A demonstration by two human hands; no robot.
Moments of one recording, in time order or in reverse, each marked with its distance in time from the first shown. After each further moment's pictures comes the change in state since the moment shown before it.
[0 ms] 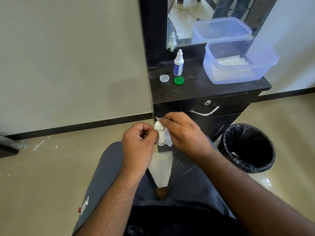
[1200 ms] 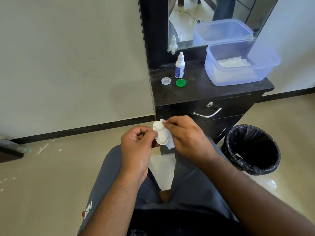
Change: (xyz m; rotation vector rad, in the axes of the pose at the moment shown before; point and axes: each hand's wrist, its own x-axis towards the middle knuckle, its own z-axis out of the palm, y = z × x) left_hand 0.000 0.012 -0.002 -0.283 0.036 -0.286; right_hand -0.006 -0.001 0.002 -0.017 0.043 0.077
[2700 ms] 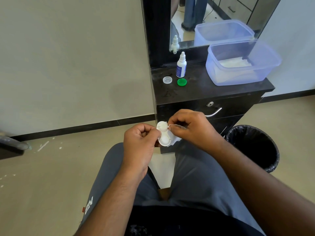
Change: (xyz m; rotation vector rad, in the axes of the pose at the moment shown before) left_hand -0.002 0.007 -0.003 0.163 -0.049 0.038; right_hand 0.026 0.007 -0.030 0.377 -0.254 0.282
